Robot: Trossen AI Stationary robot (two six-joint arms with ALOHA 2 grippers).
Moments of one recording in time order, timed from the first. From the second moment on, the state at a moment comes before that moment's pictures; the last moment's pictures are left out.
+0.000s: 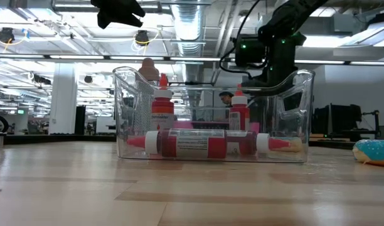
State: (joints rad) left arm 0.00 0.99 0.97 -0.49 -0.32 -0.30; right arm -0.31 1.64 1.04 -0.83 0.03 0.80
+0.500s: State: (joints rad) left arm 0.00 0.99 0.97 -0.49 -0.32 -0.30; right arm -0.32 1.64 1.01 -0.83 0.03 0.79
